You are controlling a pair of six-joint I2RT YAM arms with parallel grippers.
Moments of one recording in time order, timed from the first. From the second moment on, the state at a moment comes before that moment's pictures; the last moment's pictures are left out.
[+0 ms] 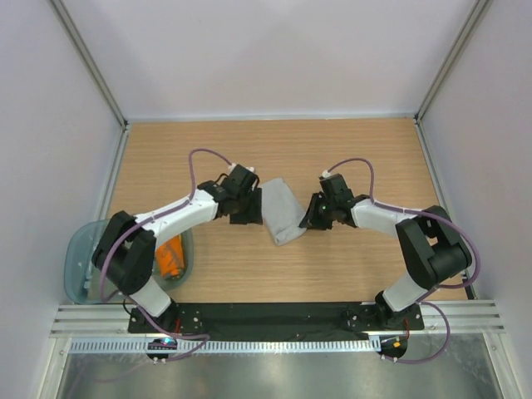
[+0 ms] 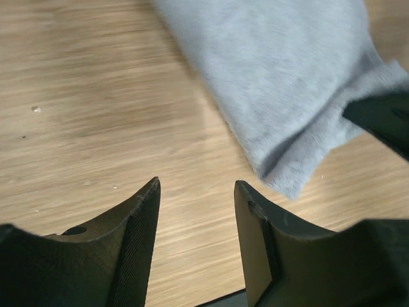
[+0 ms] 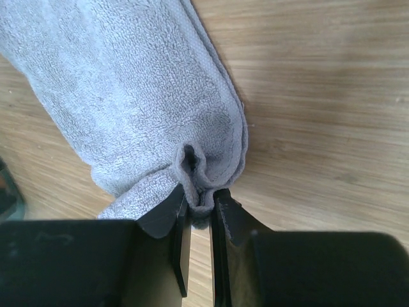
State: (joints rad) left arm -0.63 1.64 1.09 -0.52 0.05 -0.65; right arm 0.45 1.59 0.77 -0.14 -0.23 0.69
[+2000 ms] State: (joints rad) left arm -1.02 1.82 0.99 0.05 -0.14 -0.29; right arm 0.25 1.73 0.97 -0.42 -0.64 0.70
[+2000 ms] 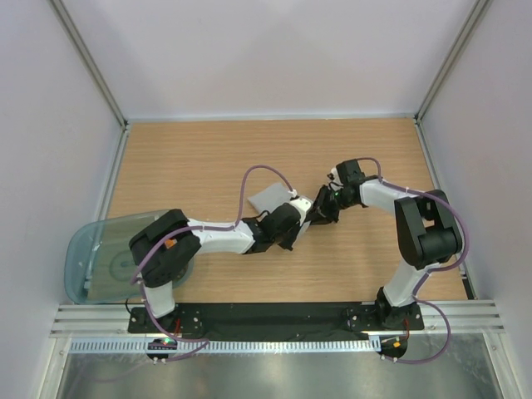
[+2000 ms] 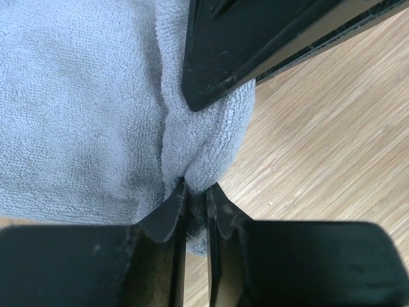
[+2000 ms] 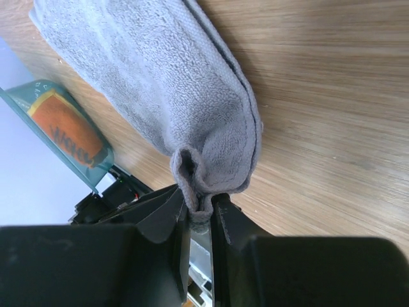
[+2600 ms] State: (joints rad) left arm -0.90 1.90 1.20 -0.26 0.19 -0.51; right arm 0.21 1.65 1.10 -0.62 -0.33 0.60
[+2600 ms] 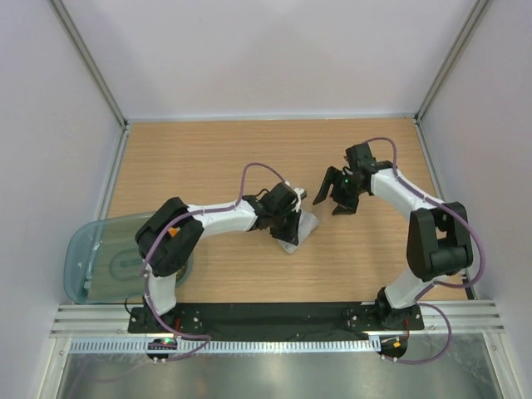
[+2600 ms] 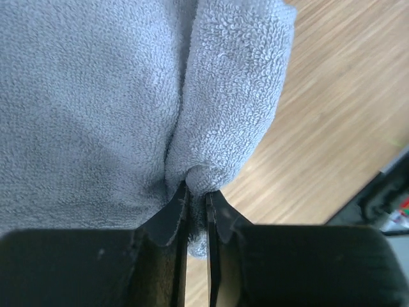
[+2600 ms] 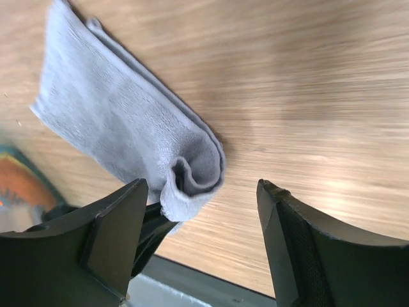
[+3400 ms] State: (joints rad) left arm -0.55 2.11 1.21 -0.16 0.88 -0.88; right arm 0.22 1.34 0.72 -0.28 -0.48 0.71
